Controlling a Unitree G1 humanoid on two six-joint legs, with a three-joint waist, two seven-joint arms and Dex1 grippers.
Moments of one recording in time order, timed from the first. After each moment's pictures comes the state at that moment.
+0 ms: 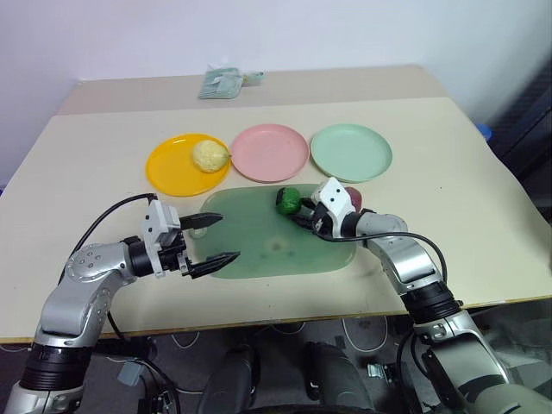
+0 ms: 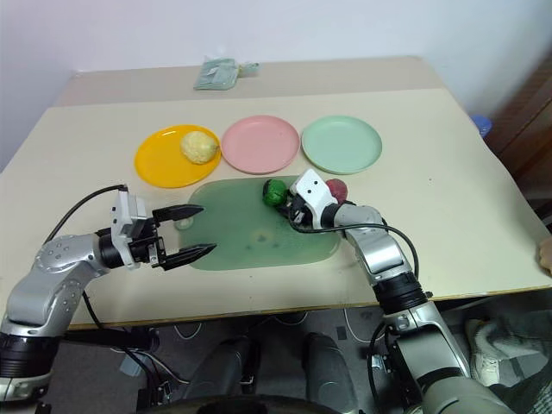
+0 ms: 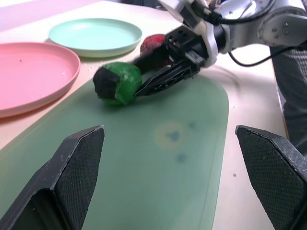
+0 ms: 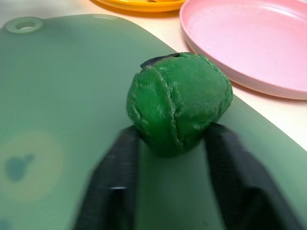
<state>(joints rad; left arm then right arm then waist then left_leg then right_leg) -0.11 0.66 0.10 -0.25 -0.54 0.32 -1.04 -0.52 -0.37 0.22 0.13 0.12 0.33 0.71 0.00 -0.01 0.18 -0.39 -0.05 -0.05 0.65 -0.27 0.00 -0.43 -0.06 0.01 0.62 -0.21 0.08</state>
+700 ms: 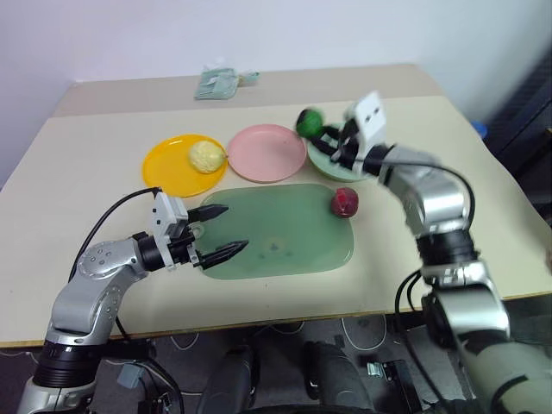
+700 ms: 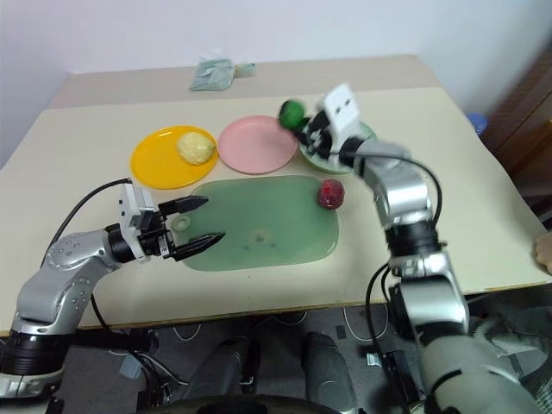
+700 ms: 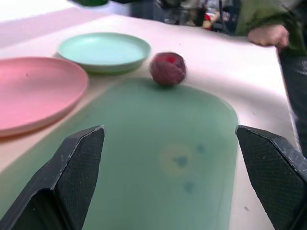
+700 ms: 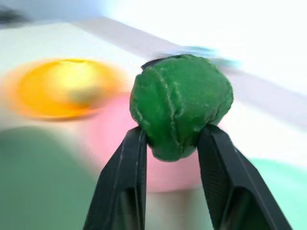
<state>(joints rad) -0.14 0.60 0.09 -0.27 -0.54 0.35 -0.94 -1.00 -0.43 0.03 0.58 0.15 0.30 0.60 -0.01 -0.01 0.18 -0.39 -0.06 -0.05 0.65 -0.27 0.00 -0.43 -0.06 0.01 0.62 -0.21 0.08</state>
